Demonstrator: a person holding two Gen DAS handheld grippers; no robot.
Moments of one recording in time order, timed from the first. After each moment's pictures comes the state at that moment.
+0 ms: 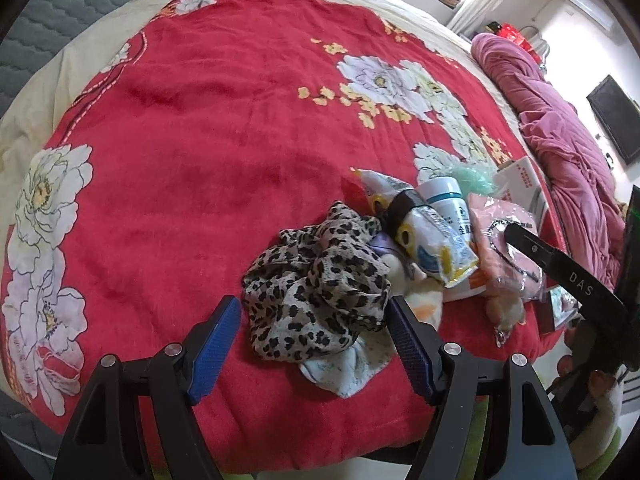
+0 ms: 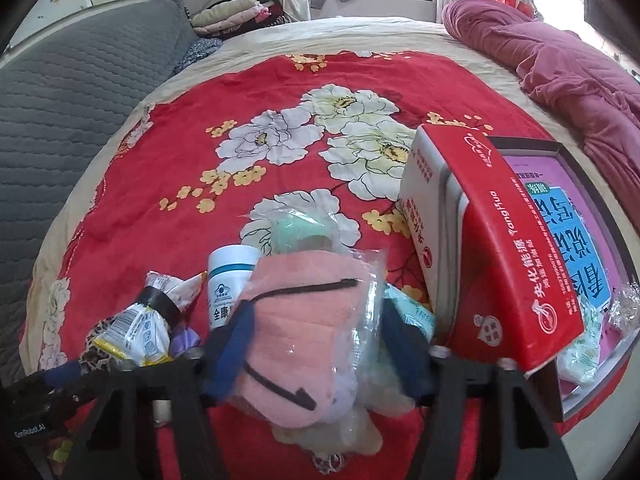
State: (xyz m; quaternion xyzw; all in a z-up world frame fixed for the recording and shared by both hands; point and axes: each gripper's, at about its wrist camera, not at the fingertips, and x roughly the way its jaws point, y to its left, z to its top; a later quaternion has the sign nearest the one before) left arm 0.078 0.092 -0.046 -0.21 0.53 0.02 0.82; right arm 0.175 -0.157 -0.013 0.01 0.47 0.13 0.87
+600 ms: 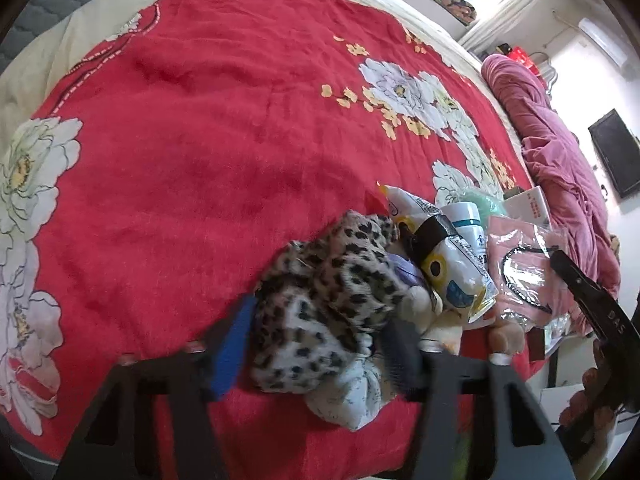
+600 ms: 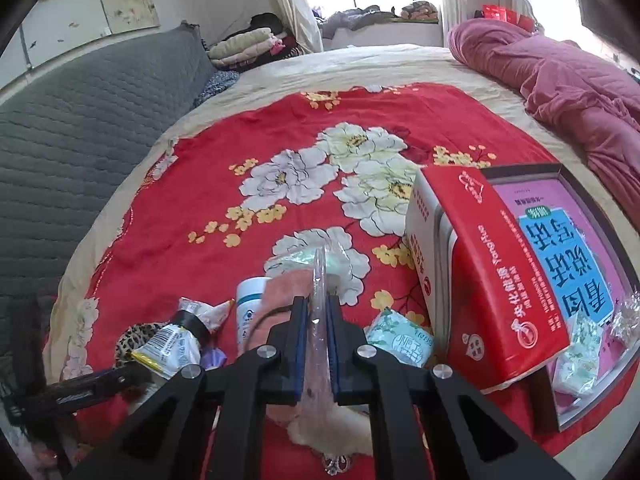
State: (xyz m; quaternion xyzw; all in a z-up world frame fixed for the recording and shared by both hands) left arm 0.093 0.111 -0.071 -0.26 0.52 0.02 0.81; right arm 0.161 -0.172 0.016 0.04 0.42 0.16 0.89
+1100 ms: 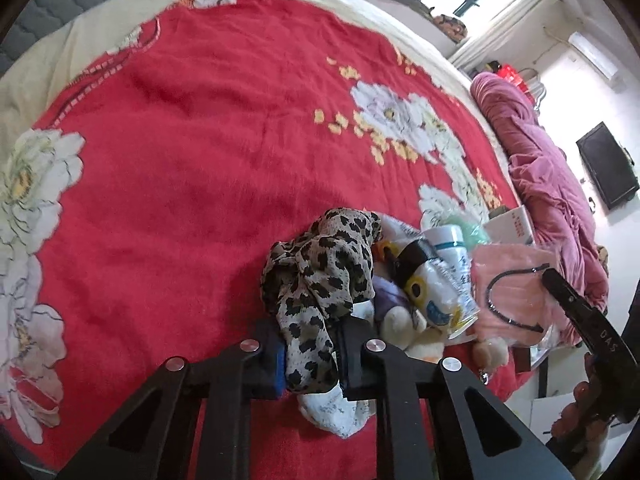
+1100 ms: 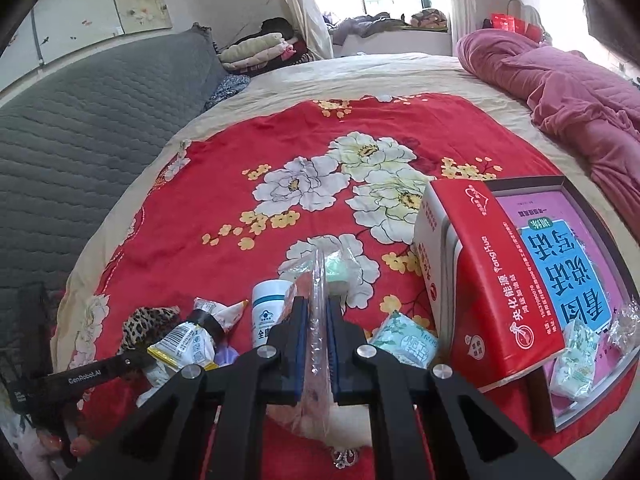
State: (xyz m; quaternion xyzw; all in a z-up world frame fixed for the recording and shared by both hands) left arm 0.086 0.119 -0.054 -0.28 0.48 0.01 0.83; right arm 0.151 -0.167 0.027 0.04 0.40 0.18 0.90
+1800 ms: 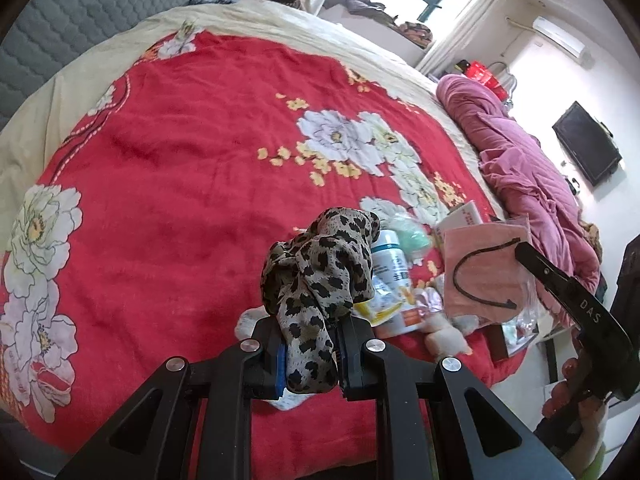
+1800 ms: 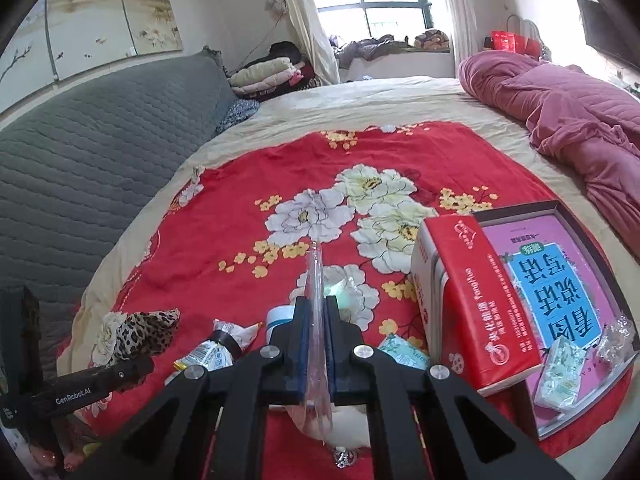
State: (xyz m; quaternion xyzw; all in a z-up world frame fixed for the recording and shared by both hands) left arm 0.071 0.087 0.001 -0.23 0.45 -0.02 0.86; right arm 0.137 -0.181 0.060 0.05 0.36 0.19 0.91
